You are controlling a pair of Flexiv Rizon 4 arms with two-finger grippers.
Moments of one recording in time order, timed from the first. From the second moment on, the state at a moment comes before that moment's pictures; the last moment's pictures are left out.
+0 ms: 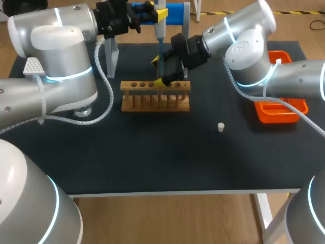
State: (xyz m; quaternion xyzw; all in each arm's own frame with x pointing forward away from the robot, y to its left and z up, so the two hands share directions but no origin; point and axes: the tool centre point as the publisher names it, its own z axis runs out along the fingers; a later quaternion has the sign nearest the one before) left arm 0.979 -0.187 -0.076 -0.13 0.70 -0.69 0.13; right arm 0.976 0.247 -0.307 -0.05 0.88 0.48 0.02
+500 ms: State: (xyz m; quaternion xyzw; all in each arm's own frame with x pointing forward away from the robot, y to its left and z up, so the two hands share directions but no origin) left arm 0.979 -0.187 -0.076 -0.13 0.70 -0.69 0.13; right arm 0.978 0.245 -0.305 -0.05 0.88 0.48 0.02
